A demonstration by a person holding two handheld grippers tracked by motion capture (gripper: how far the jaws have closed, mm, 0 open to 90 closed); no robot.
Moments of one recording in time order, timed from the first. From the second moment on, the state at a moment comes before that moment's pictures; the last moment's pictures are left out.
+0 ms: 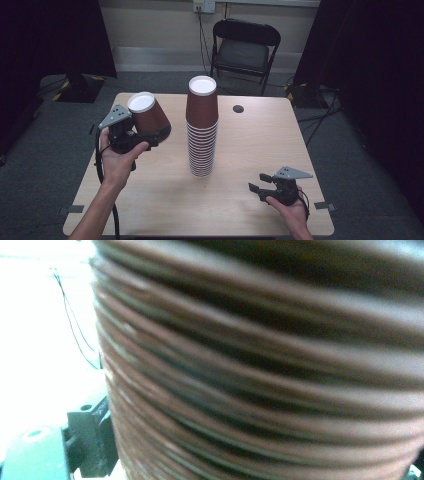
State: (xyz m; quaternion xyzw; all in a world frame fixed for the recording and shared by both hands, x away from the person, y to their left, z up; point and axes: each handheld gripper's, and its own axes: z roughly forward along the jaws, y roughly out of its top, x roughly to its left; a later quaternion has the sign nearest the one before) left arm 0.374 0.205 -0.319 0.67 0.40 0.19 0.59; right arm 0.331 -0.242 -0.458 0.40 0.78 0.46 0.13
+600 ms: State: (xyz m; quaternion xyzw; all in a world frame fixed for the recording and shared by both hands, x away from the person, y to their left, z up) left arm 0.355 0.207 -0.368 0.69 0.44 0.13 0.56; right arm 0.315 -0.205 -0.449 0.34 0.80 0.46 0.15
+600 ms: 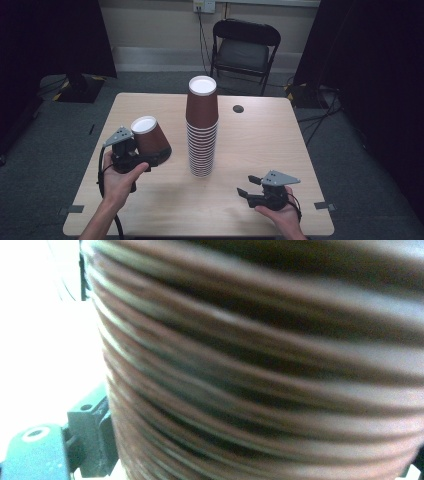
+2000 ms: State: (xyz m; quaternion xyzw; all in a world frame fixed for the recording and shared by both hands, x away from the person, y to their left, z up) left arm 0.314 0.154 -0.378 0.65 0.45 -0.05 0.61; right arm 0.307 -0.089 -0.404 0.19 0.76 0.58 0.23
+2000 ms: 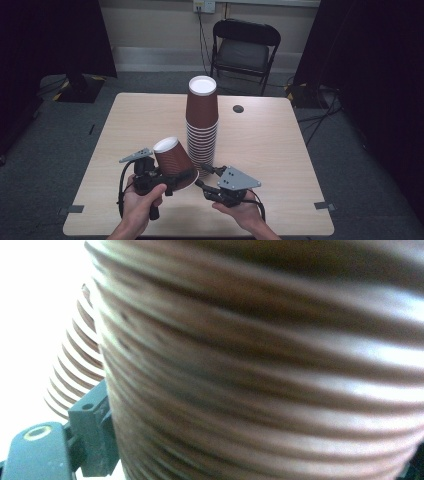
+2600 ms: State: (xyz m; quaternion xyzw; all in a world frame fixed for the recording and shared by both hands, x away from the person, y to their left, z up) left arm 0.307 0.140 -0.375 0.65 0.43 -0.08 0.62; right arm 0.308 -0.073 -0.401 0.15 0.71 0.64 0.26
